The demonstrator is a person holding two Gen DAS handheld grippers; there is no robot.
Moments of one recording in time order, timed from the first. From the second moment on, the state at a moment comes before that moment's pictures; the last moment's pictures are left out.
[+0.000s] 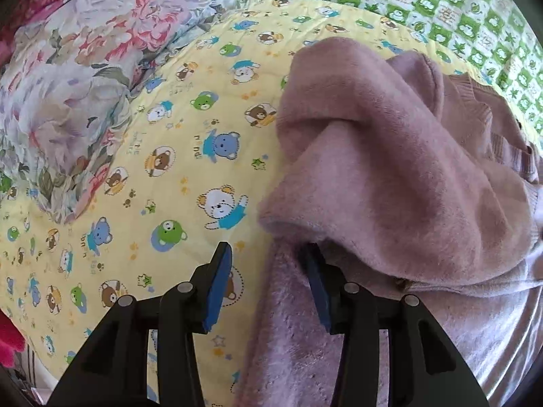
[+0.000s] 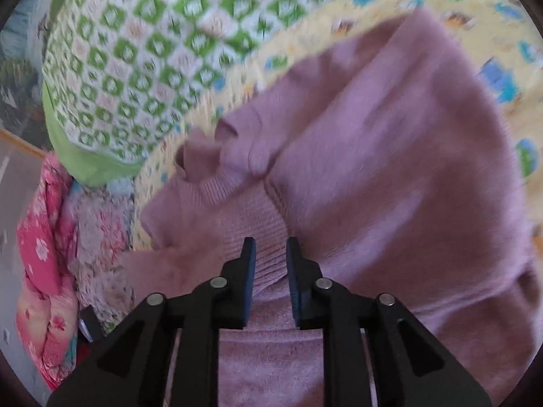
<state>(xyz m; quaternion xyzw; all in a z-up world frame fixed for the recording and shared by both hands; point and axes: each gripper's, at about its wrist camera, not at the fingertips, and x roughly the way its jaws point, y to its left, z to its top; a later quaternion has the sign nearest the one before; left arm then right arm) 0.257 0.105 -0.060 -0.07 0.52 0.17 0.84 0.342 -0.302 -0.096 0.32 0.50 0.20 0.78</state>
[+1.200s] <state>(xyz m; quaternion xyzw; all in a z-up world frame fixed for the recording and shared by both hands) 0.276 0.095 -0.064 -0.06 0.52 0.18 0.83 0.308 -0.398 -0.055 0.26 0.45 0.14 0.84</state>
